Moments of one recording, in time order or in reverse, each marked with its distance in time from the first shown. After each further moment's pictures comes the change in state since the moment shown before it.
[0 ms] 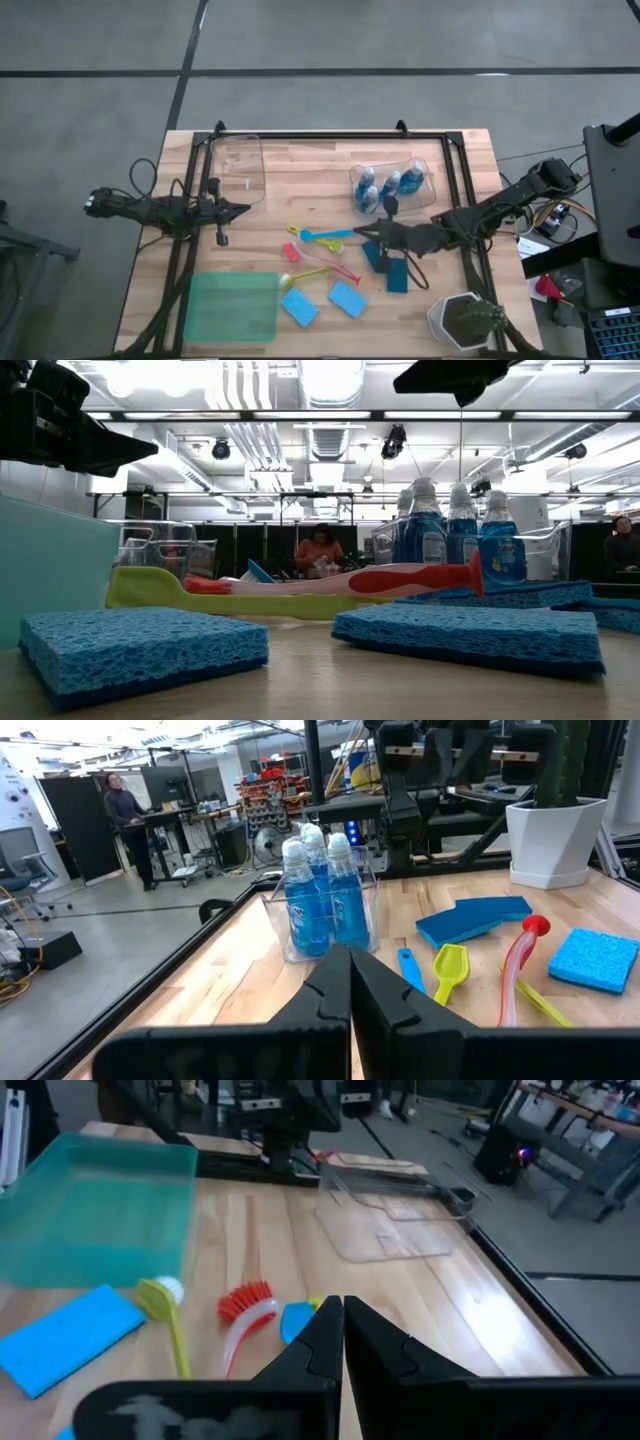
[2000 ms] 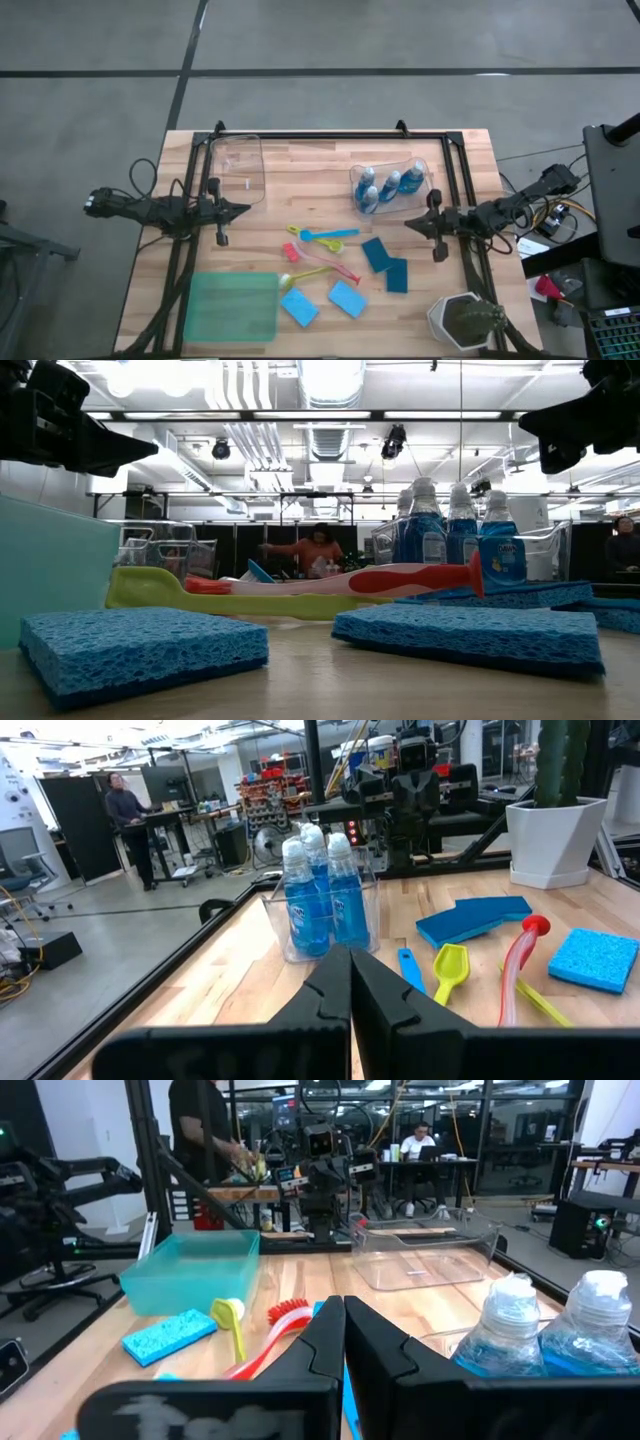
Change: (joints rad) left arm 0.000 0.000 0.000 0.000 0.000 0.000; right arm 0.062 -1.019 -0.738 0.139 -0.122 -0.024
